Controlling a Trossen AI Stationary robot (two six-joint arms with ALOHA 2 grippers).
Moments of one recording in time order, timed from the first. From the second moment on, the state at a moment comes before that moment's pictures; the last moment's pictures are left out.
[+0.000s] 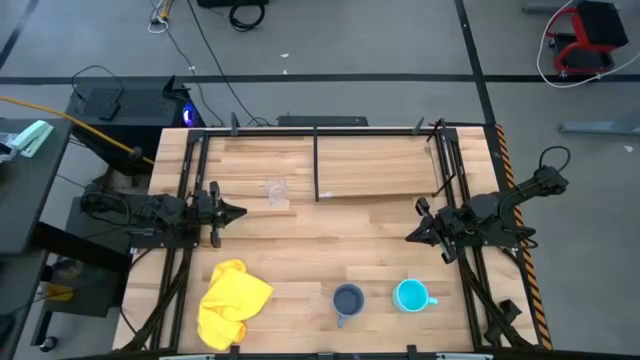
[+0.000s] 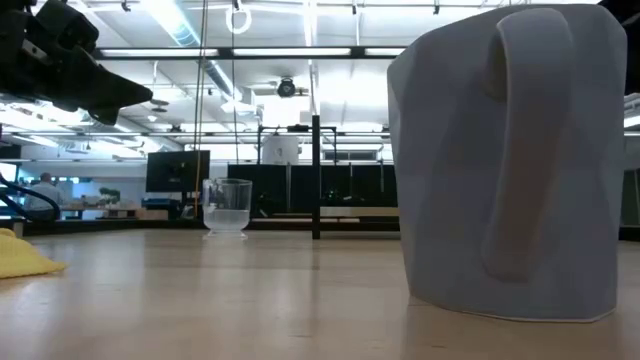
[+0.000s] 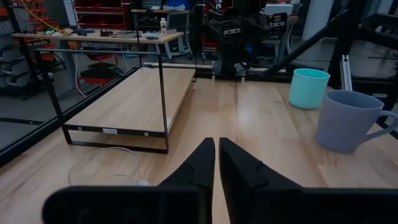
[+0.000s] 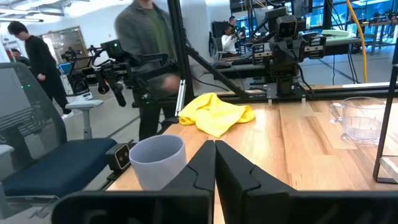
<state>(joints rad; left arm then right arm) -0.28 0.01 0.08 -0.18 -0.44 -0.08 0.40 0.10 0.01 0.09 0.08 0.14</state>
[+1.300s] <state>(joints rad) -0.28 0.01 0.08 -0.18 -0.44 -0.07 0.40 0.10 0.01 0.09 0.08 0.14</state>
